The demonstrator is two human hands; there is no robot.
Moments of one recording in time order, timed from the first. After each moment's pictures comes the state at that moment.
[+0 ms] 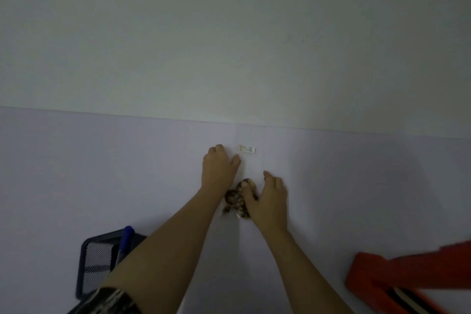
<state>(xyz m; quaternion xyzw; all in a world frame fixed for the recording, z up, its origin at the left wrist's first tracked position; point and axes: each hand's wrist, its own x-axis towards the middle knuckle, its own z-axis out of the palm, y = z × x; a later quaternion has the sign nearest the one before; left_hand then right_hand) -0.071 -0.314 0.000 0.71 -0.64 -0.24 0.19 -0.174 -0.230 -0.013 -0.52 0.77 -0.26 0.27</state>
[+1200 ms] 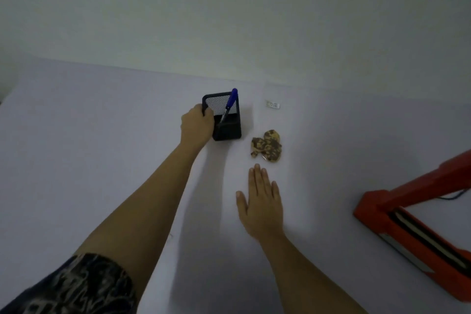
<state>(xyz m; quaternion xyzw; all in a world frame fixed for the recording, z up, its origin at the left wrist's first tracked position) 0.047 -0.268 0.048 0.72 -0.51 -0.36 0.32 -0.103 -0.105 -0.044 -0.70 0.69 -0.07 0.17</state>
